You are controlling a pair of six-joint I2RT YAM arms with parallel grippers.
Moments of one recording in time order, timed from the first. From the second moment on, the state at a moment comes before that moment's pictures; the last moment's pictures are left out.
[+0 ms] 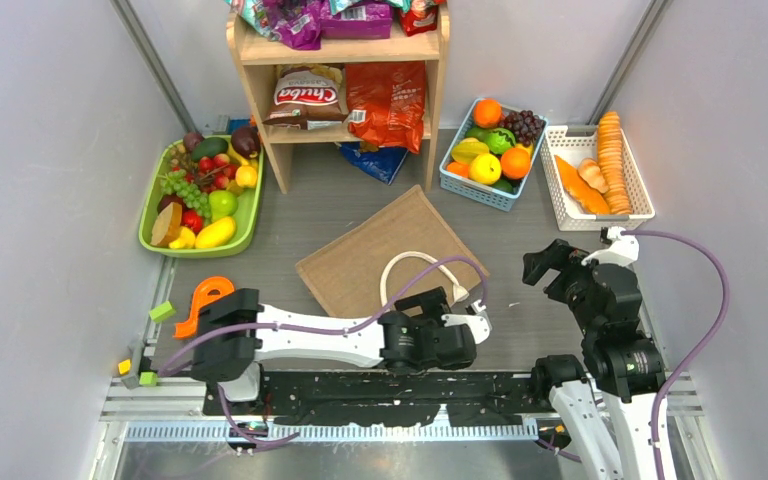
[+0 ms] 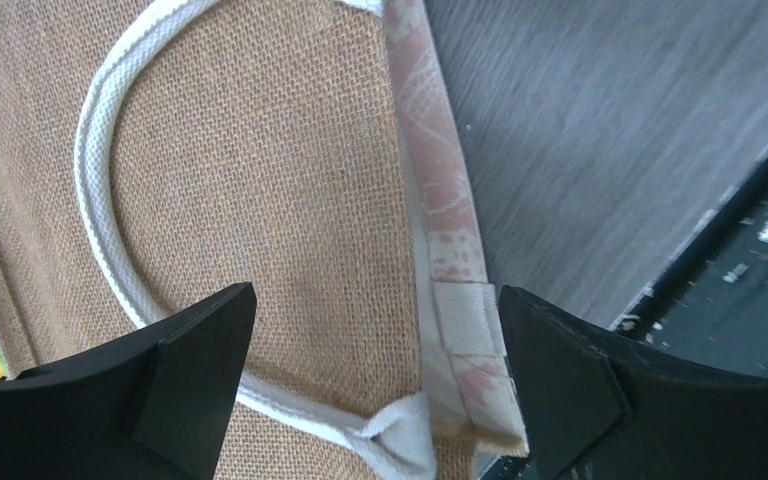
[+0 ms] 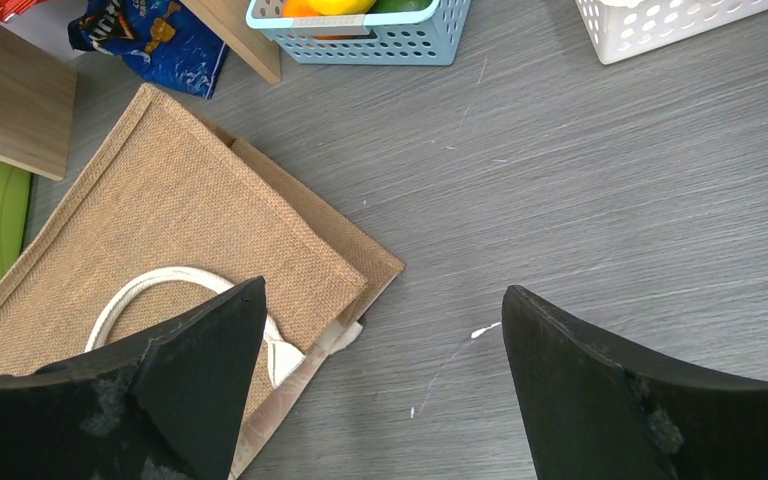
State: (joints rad) left arm -1.49 1.67 1.22 -0.58 -0.63 -0.03; right arm 0.11 0.37 0.75 -0.75 0.10 0.47
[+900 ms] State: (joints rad) left arm -1.15 1.36 1.37 -0.81 -0.54 -0.14; right arm 0.11 0.43 0.70 -0.62 -0.26 0.54
